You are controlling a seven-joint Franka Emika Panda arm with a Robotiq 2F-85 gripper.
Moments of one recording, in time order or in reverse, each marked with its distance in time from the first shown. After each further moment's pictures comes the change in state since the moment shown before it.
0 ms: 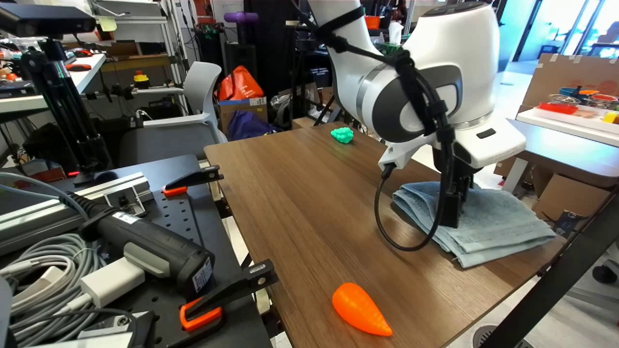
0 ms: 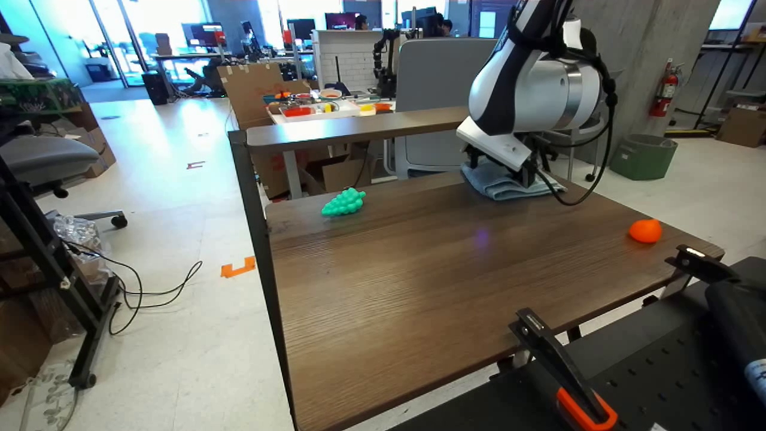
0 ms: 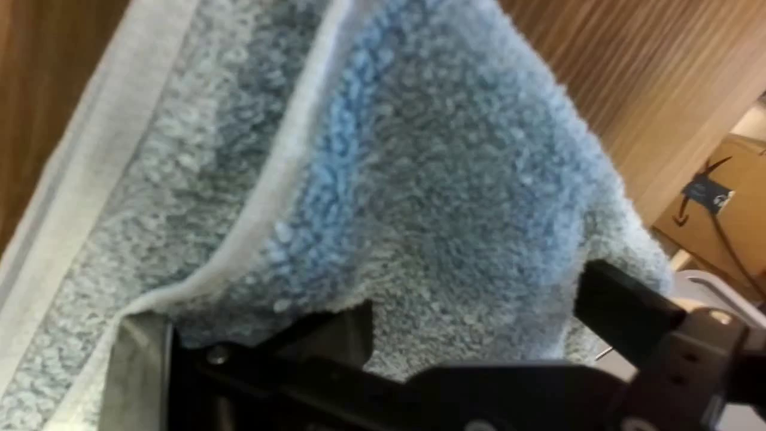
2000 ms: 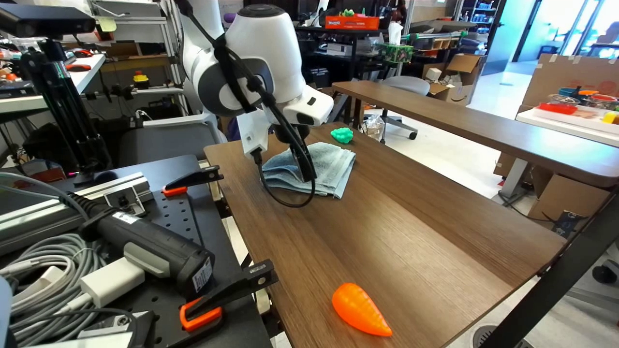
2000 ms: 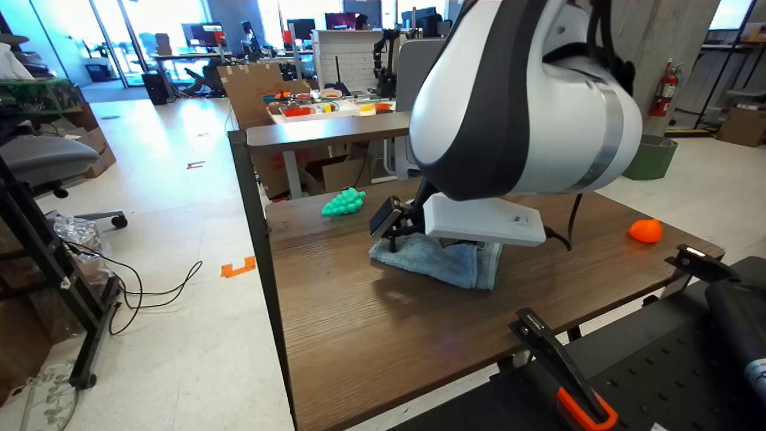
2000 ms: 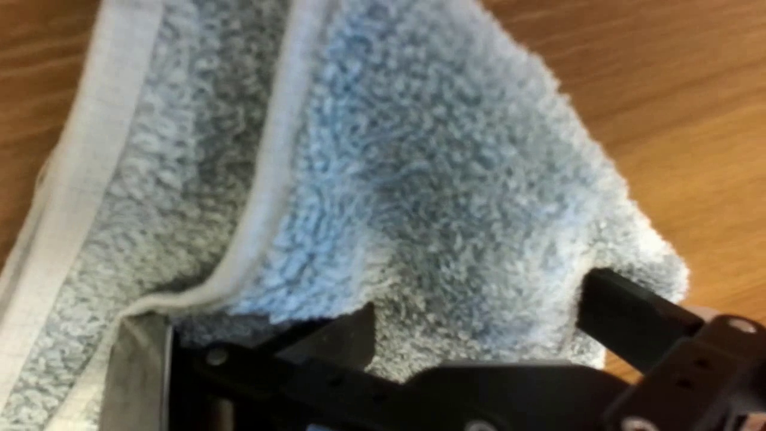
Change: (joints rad) arm 0.058 -0.264 0.358 -0.654 0.000 0.321 -0.677
